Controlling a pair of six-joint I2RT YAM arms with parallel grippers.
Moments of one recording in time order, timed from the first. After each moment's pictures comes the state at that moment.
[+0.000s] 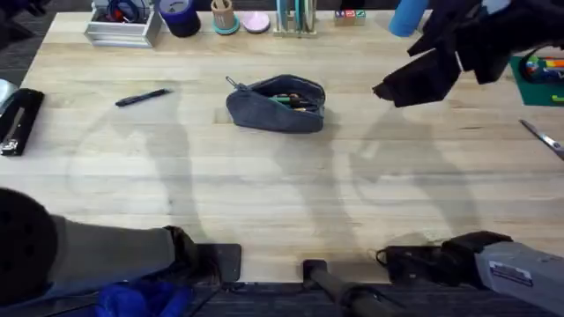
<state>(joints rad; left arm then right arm) 0.35 1.54 1.64 -0.95 -0.24 -0.52 0.23 1.27 1.49 -1.25 -0.39 -0.45</state>
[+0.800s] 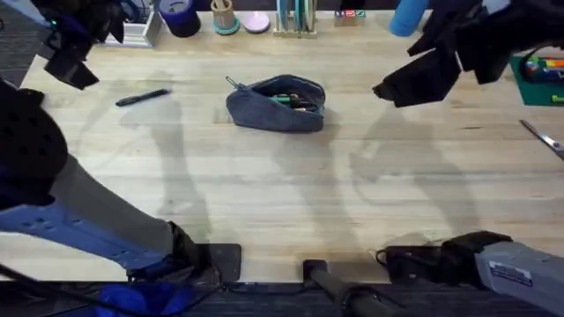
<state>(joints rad) 0.35 1.82 1.64 -0.97 -0.24 -0.89 0.23 1.27 1.49 -1.25 -0.39 -0.45</state>
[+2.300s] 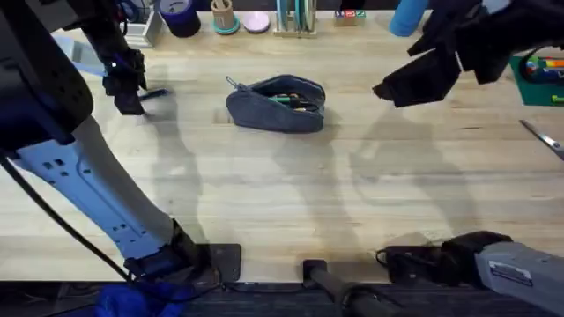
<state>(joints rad) 0.35 2.13 1.65 -0.98 -0.23 -1.39 0.23 1.27 1.49 -1.25 -0.39 -0.45</state>
